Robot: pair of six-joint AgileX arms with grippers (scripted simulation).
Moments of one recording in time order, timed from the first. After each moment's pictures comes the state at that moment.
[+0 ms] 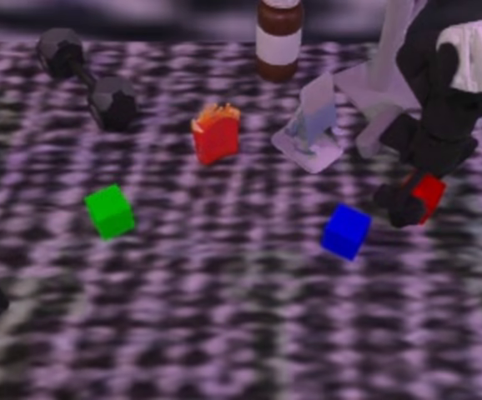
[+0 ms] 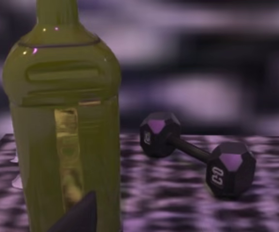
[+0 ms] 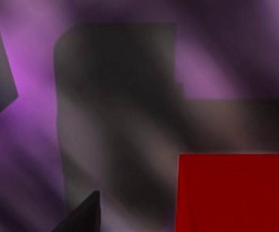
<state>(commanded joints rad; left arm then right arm) 0.00 0.00 0.00 0.00 0.00 0.00 0.24 2.38 1.71 -0.90 0.00 -0.64</state>
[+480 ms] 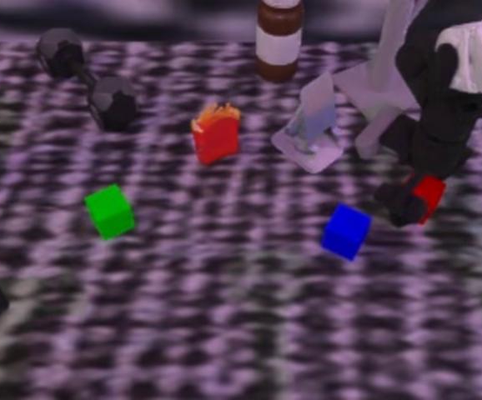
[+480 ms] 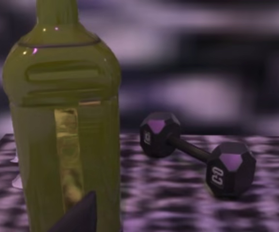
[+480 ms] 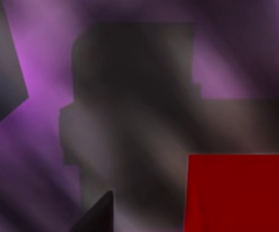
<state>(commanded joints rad) 0.00 0.00 0.00 0.00 0.00 0.00 0.24 2.38 1.71 -0.90 0.00 -0.64</state>
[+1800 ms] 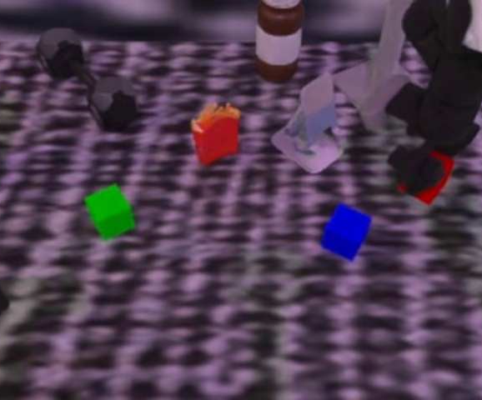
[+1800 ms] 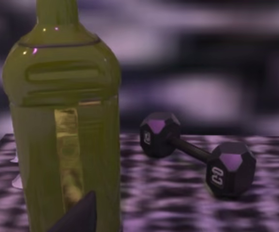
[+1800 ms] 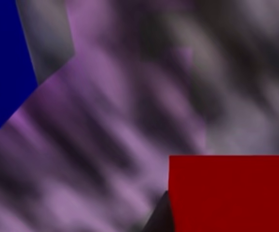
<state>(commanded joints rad) 0.00 0.00 0.00 0.00 0.00 0.00 0.24 2.29 1.83 -1.11 -0.01 -0.63</state>
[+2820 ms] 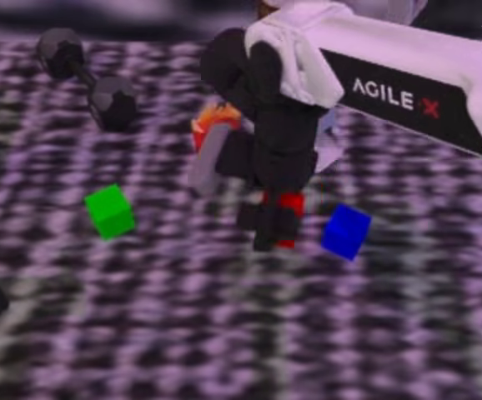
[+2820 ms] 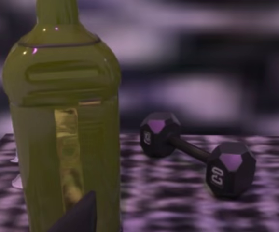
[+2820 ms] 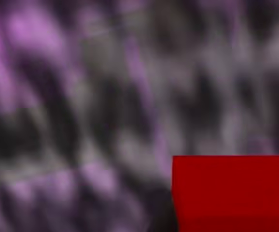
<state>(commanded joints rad) 0.00 0.00 0.00 0.00 0.00 0.00 0.69 2.32 1.97 -1.22 -0.01 -0.58</state>
